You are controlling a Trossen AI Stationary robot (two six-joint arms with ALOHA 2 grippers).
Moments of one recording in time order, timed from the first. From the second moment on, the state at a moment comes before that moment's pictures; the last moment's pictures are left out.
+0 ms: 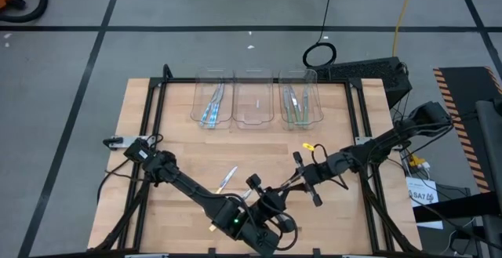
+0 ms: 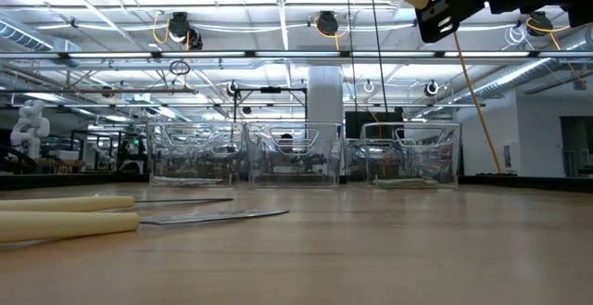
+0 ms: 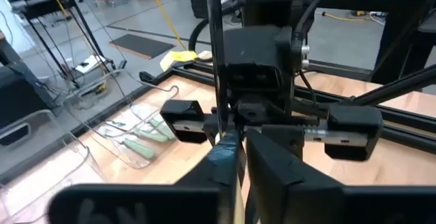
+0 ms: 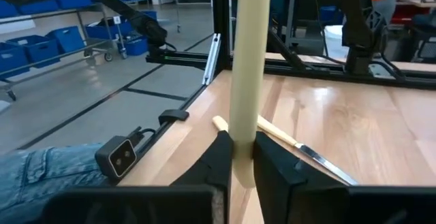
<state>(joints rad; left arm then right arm) -0.57 2.35 2.36 -0.70 -1.15 -0.54 0.41 1.27 0.42 0.70 0.03 0.09</state>
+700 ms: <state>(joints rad) -0.58 2.35 2.36 -0.80 -1.10 -0.53 0.41 1.05 0.42 0.35 0.11 0.17</state>
